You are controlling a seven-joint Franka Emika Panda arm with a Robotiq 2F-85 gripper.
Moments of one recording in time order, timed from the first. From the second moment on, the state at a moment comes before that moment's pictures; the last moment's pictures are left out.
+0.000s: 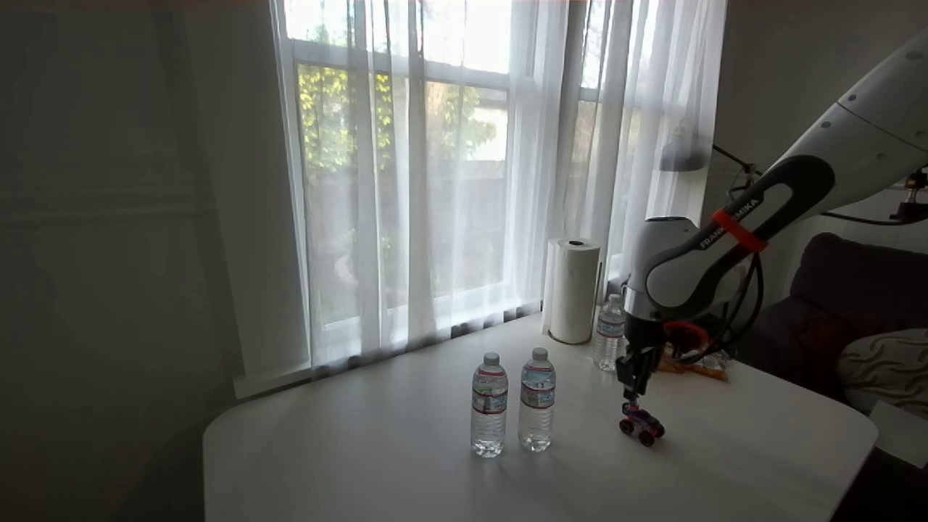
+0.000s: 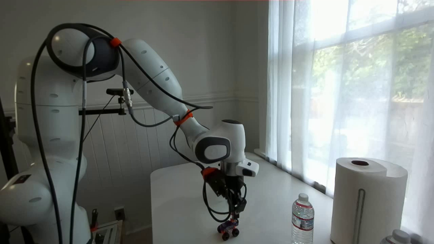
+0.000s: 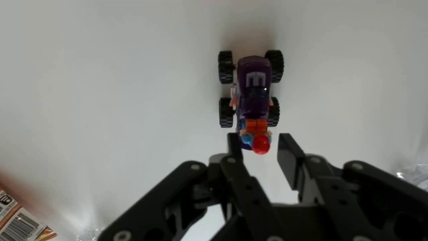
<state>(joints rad) -0.05 0.15 -0.02 -2.38 0.00 2.56 -0.07</state>
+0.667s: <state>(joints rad) -0.05 0.14 -0.02 -2.38 -0.01 2.55 -0.07</state>
